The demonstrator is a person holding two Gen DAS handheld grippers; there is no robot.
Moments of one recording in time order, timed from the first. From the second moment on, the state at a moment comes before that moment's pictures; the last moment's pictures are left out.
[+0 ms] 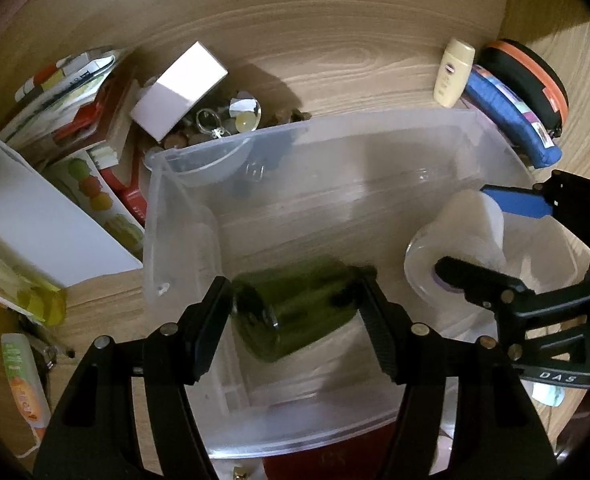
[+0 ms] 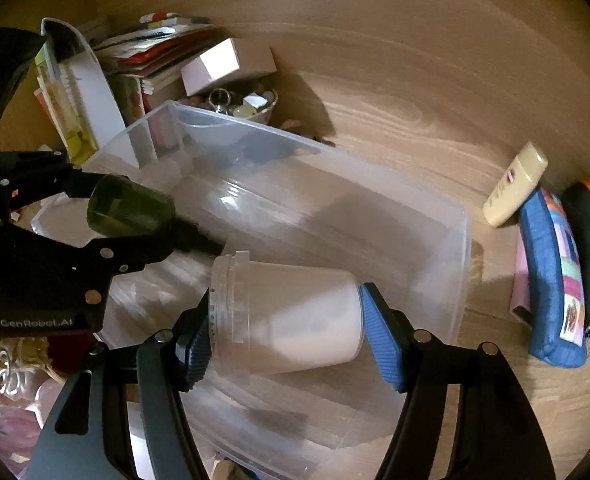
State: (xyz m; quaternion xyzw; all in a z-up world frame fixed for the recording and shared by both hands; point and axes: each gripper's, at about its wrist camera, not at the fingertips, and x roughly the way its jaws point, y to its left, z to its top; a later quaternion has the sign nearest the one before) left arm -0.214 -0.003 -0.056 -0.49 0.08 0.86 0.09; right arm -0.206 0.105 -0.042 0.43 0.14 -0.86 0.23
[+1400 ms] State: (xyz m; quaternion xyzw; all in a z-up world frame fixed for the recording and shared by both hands) left arm 0.017 -0.093 -0.029 -0.41 -0.04 0.91 -0.03; right arm -0.034 0.199 -0.034 0.35 0.12 -0.91 0.20
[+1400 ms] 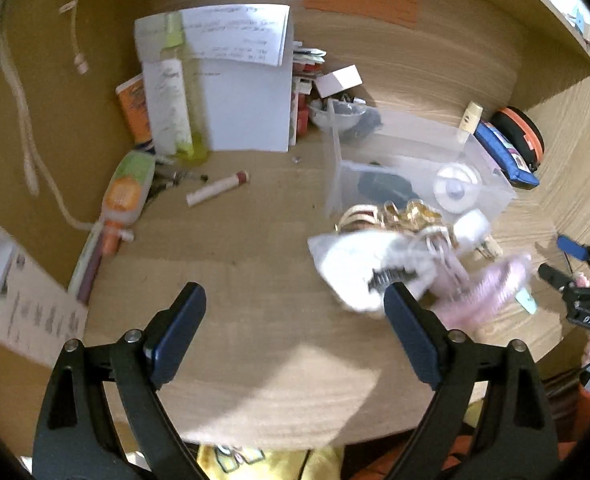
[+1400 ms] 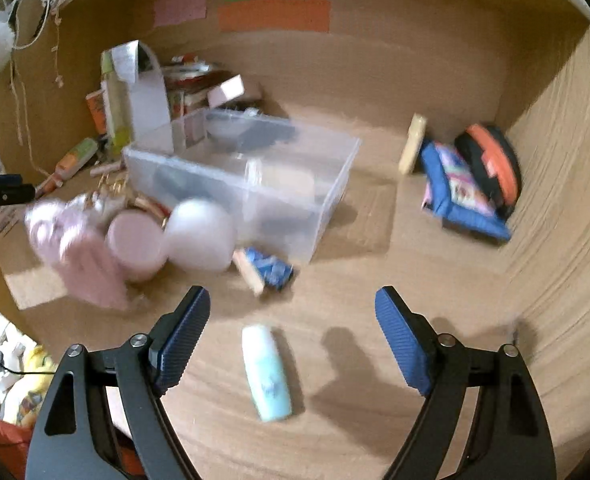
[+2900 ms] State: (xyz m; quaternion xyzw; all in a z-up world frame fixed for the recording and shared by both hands) left arm -0.006 0.029 -0.103 -0.41 -0.11 0.91 -0.03; right arm -0.035 0.202 -0.079 0.40 0.12 -0.86 0.28
